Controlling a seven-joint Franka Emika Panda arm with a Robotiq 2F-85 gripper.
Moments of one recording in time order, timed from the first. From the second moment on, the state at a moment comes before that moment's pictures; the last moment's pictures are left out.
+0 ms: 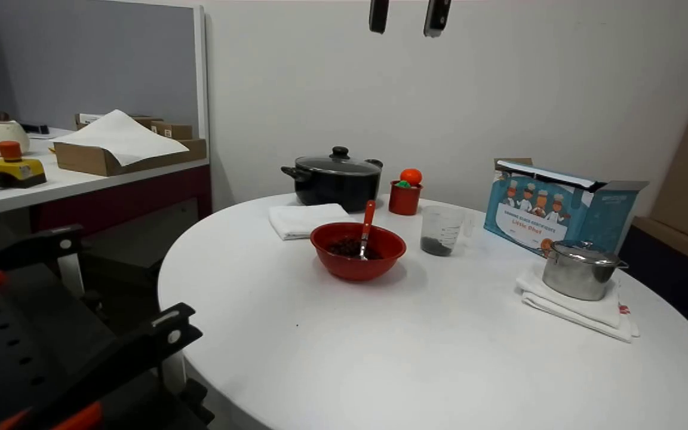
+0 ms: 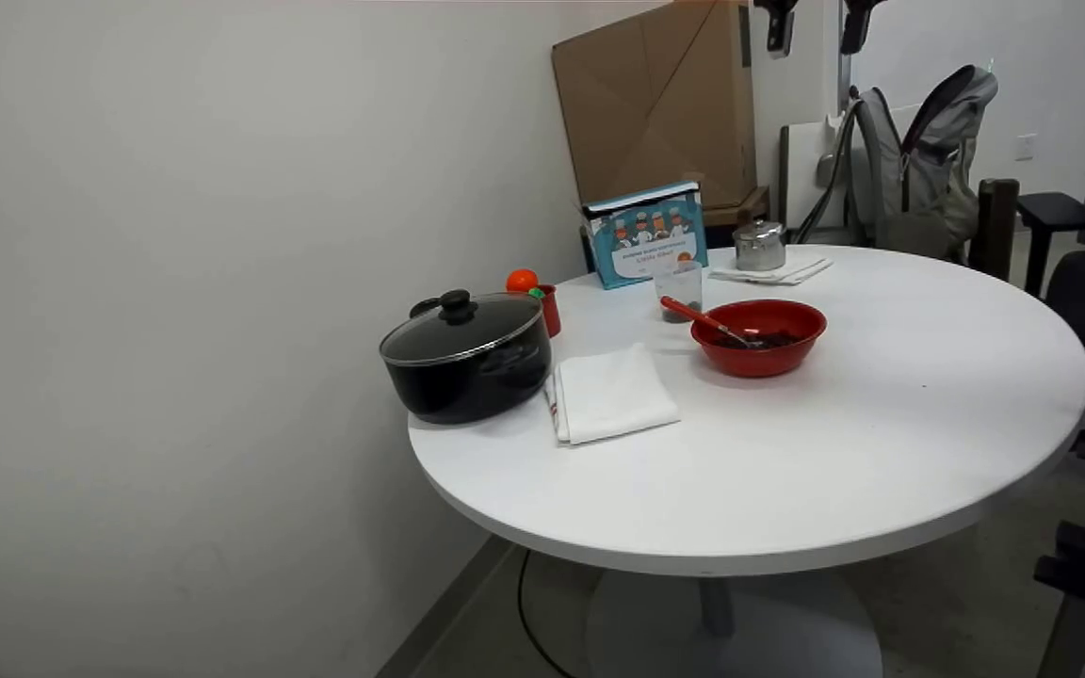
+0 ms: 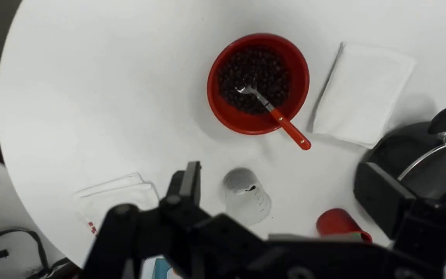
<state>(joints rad) -0.12 -0.16 -0.15 -2.36 0.10 2.33 0.00</state>
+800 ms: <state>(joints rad) -0.14 0.32 -0.15 -2.03 0.26 2.53 0.23</state>
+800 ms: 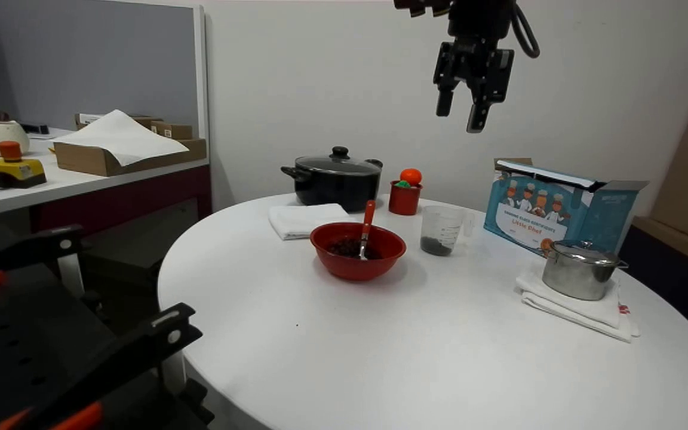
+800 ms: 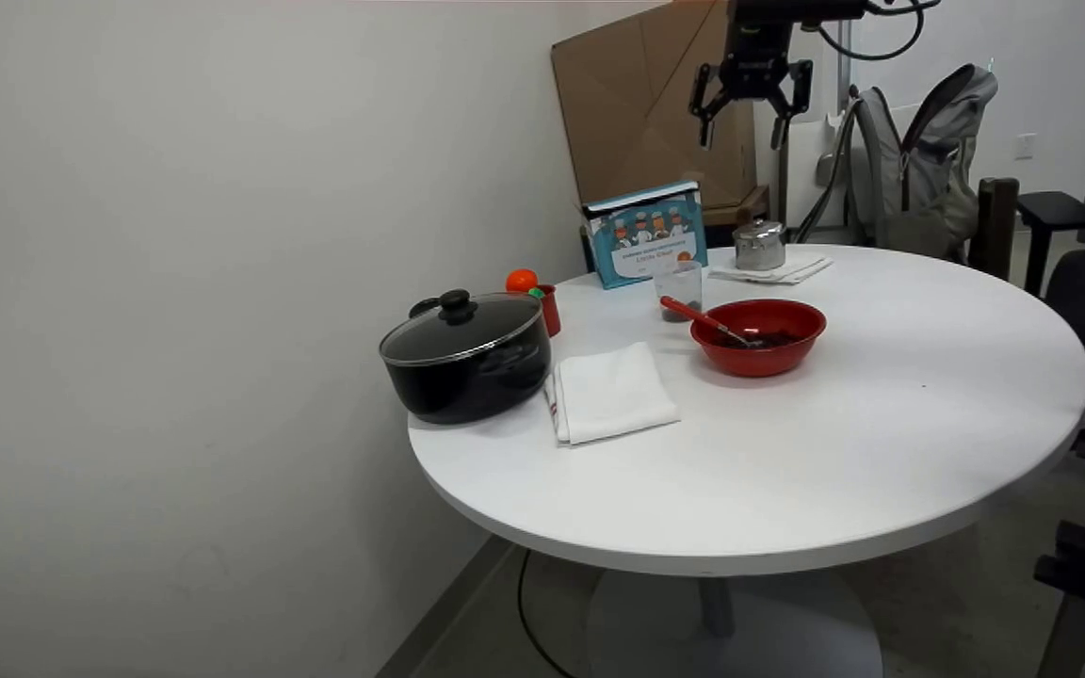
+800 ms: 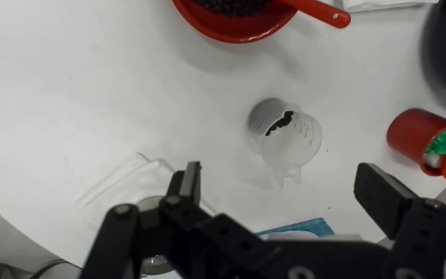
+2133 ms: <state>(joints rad) -0.11 0.92 -0.16 -1.46 0.25 2.43 0.48</state>
